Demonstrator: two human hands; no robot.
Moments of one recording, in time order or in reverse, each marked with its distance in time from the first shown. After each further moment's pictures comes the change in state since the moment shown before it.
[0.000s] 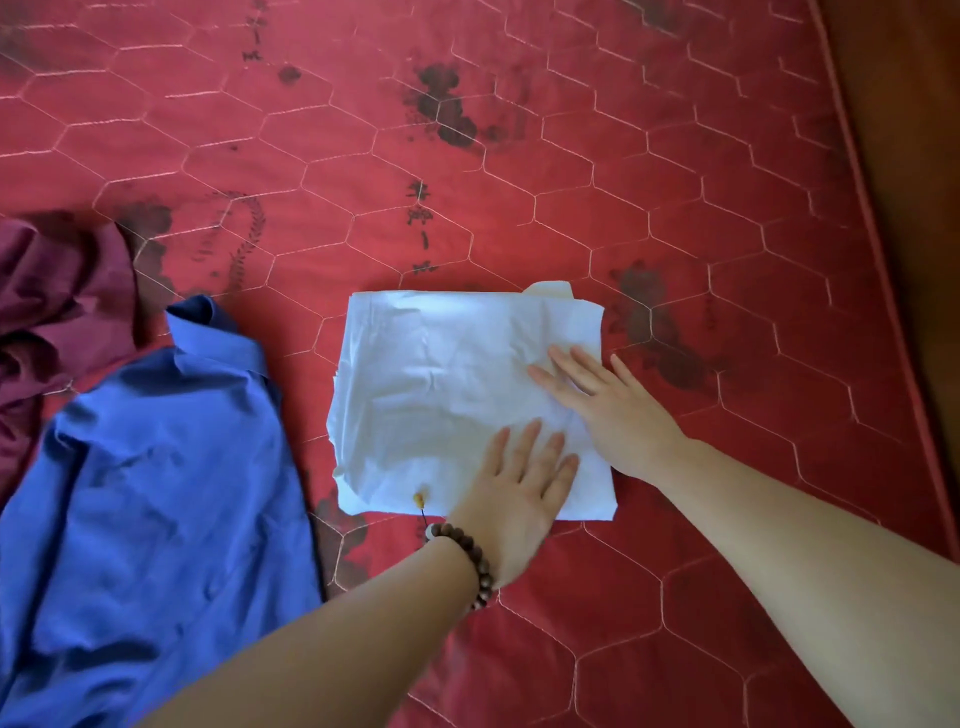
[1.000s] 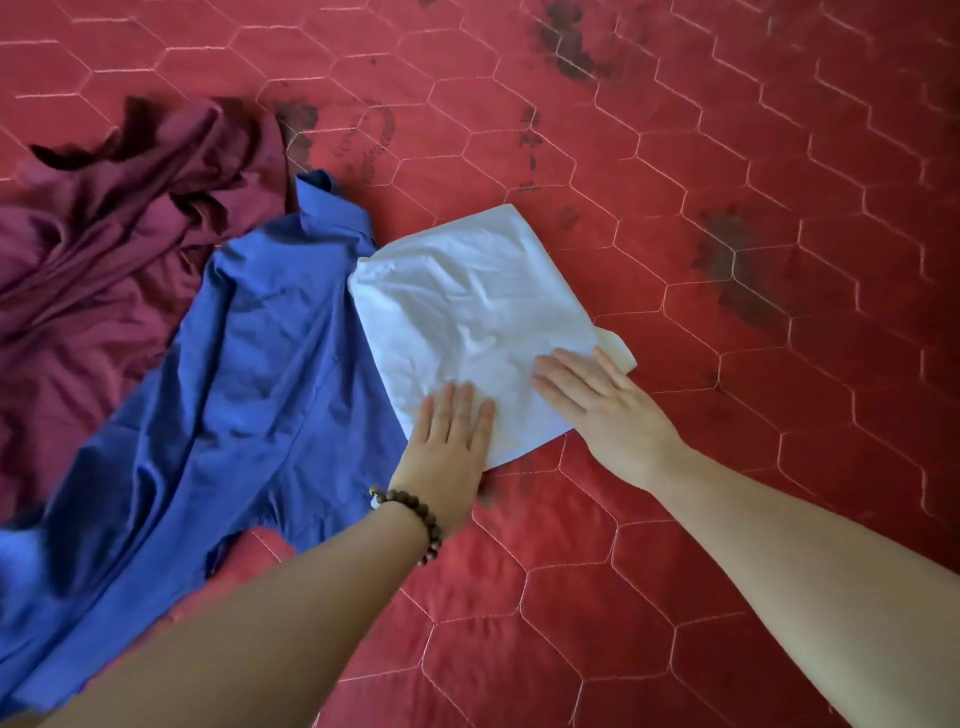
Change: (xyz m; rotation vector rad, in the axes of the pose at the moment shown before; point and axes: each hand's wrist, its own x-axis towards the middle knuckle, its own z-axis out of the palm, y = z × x) left_hand -0.147 -0.008 0.045 -0.010 -0.044 -0.442; right_hand -0.061 -0.108 0.022 -0.330 0.179 -0.337
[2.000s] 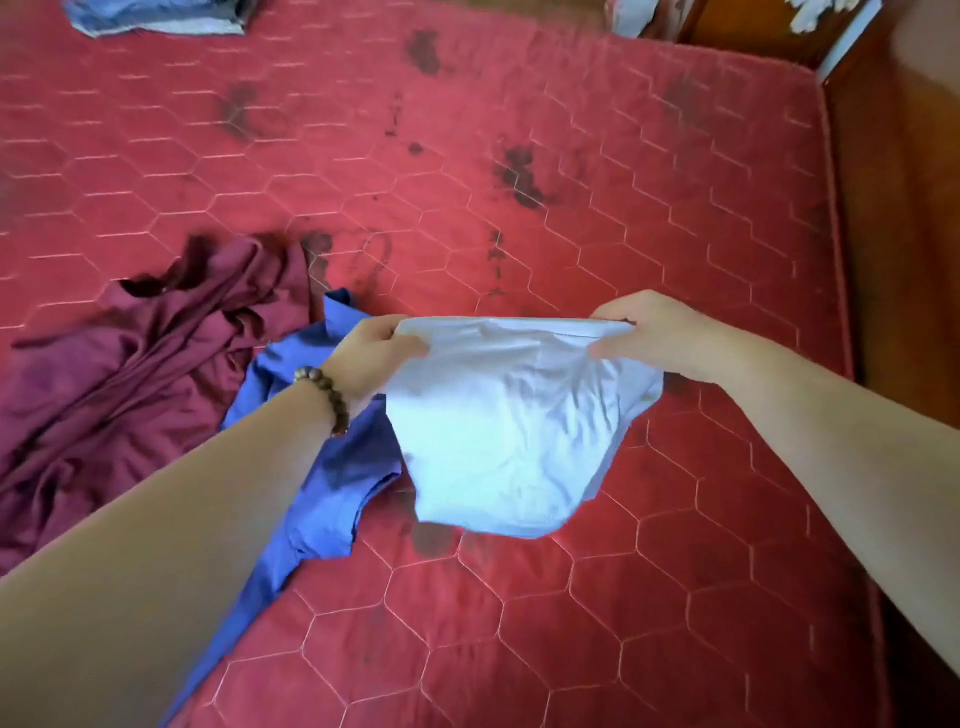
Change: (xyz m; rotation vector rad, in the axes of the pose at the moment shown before) left_hand 0.027 -0.105 -0.214 -1.495 0.165 -0.258; right_hand 0.008 0.132 -0.217 1.136 -0.106 0.419
